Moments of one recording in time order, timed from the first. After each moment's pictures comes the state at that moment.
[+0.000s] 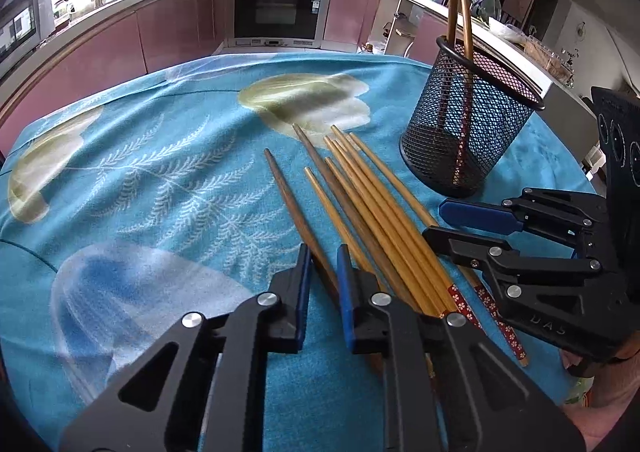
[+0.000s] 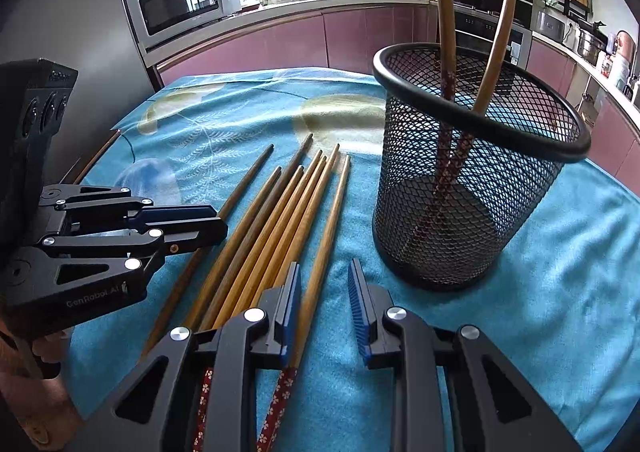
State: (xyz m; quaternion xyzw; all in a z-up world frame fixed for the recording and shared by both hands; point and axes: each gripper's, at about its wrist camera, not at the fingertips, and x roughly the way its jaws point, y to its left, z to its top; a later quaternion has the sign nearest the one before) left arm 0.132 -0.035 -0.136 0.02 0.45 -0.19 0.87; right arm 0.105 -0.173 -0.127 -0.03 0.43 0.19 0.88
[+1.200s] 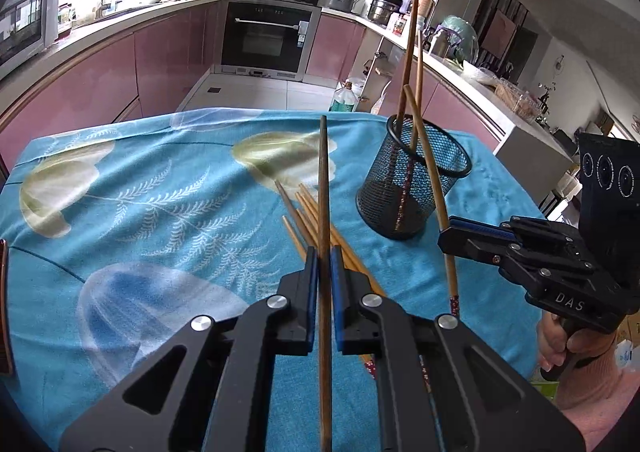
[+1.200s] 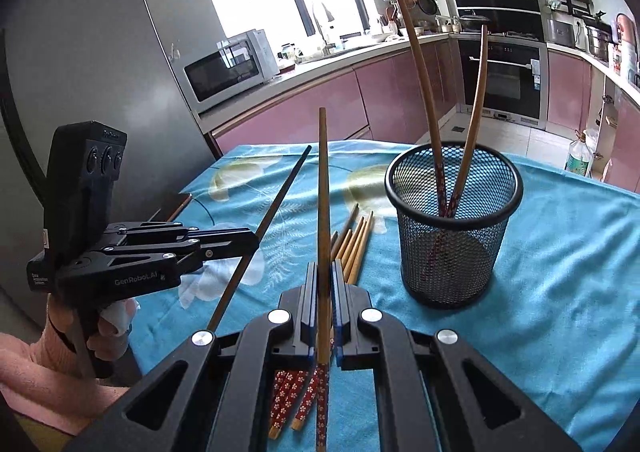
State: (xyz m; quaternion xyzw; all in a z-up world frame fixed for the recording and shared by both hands) left arm 0.102 -0.012 -0.072 -0.03 0.39 -0.23 0.89; right arm 0.068 -0.208 -0.063 0.06 0.35 0.28 0.90
